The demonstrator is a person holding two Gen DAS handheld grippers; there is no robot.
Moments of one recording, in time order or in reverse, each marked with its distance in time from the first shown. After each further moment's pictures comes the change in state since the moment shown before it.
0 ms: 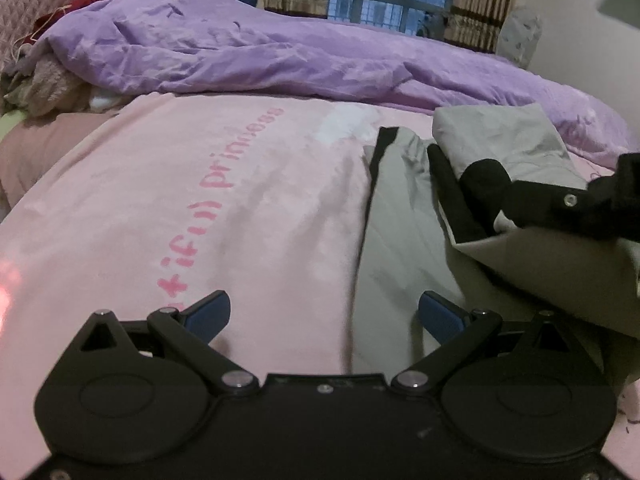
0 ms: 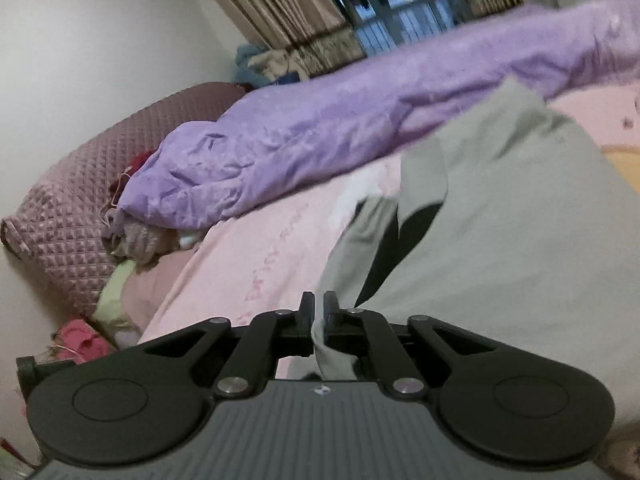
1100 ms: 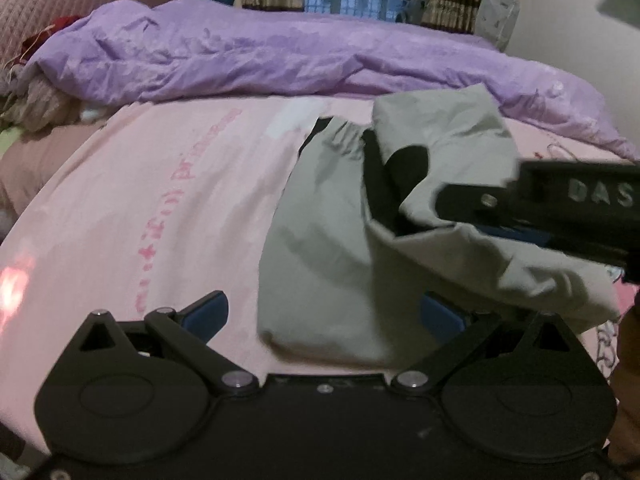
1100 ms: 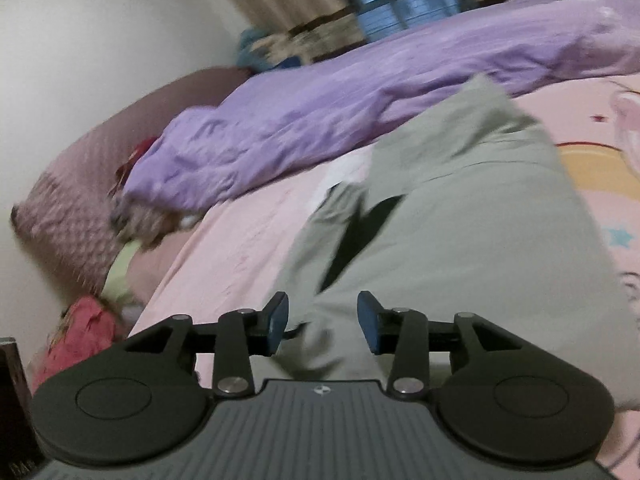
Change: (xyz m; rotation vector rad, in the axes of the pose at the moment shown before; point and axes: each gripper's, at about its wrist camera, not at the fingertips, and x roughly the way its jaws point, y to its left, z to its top) left arm -0.056 -0.057 -0.013 0.058 0.043 -0.002; right arm -0.046 -0.028 0.002 -0.061 0.078 0.011
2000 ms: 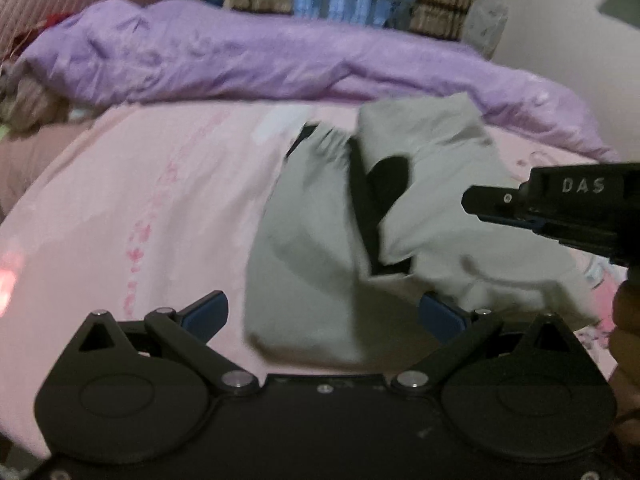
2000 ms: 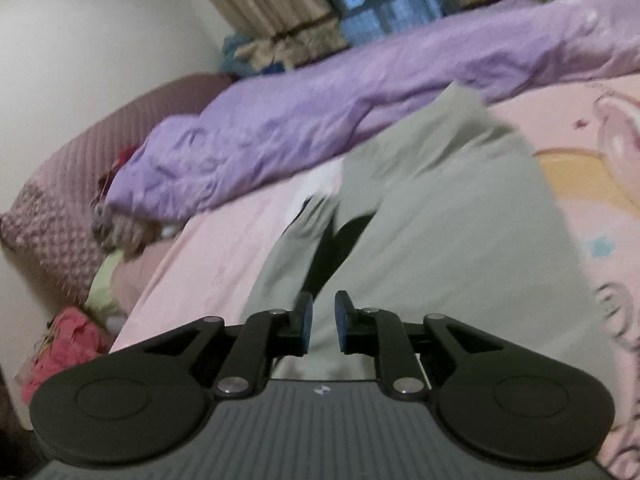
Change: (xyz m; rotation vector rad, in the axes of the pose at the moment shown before) left arm -0.014 -0.005 0.002 0.001 -0.035 -0.068; right arm -0.016 -0.026 0.012 0.039 -0.050 -0.068
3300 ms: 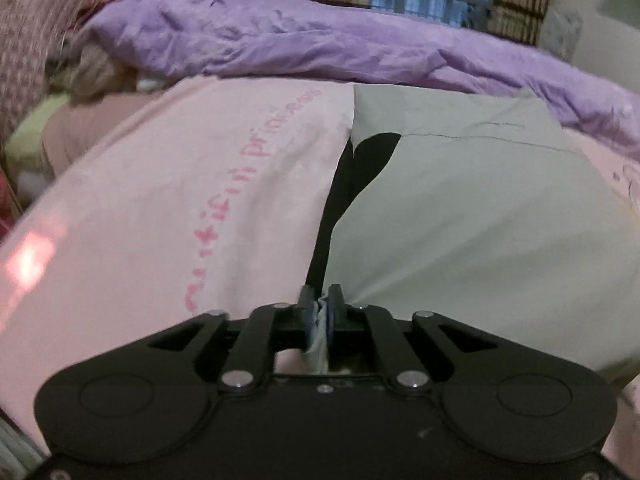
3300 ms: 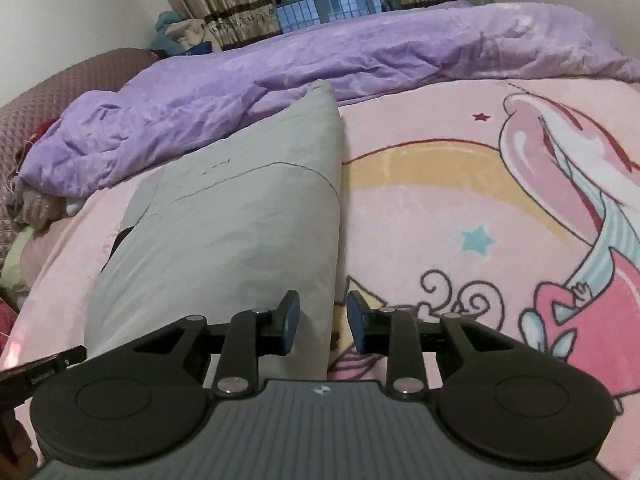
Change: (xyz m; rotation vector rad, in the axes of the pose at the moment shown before) left arm 0.063 0.039 -0.009 -0.091 0.022 0.244; right arm 0.008 -0.060 -0.008 -0.054 0.057 -0.260
